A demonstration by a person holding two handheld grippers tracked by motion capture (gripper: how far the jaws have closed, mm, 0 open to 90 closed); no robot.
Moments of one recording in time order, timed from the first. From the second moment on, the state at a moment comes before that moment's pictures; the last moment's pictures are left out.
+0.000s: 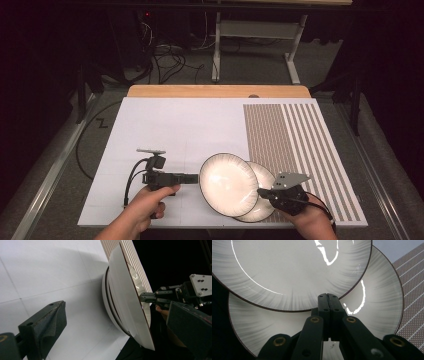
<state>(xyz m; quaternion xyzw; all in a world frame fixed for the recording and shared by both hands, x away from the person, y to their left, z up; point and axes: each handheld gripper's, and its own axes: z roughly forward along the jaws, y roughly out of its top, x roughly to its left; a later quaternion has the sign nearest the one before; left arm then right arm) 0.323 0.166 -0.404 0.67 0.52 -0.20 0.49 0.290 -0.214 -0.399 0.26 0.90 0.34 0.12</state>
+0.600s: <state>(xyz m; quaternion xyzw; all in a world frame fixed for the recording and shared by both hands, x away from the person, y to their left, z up) 0.328 0.136 -0.409 0.68 0.52 -0.22 0.46 0.290 -0.214 -0.400 0.26 0.90 0.34 0.12</state>
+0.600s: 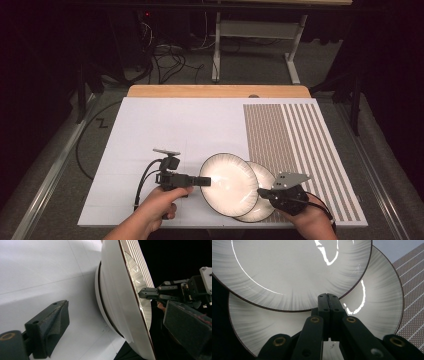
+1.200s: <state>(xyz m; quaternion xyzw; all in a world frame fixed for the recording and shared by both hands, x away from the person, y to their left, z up) 0.330 0.117 -0.416 0.70 0.51 -0.25 0.43 0.290 -0.214 -0.400 0.26 0.90 0.34 0.12</state>
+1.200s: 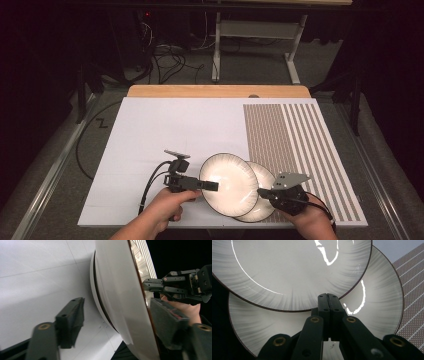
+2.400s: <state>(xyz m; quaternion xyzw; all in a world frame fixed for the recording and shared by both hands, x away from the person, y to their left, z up) 0.330 0.110 -0.409 0.71 0.54 -0.22 0.40 0.287 -0.216 -0.397 0.26 0.89 0.34 0.12</state>
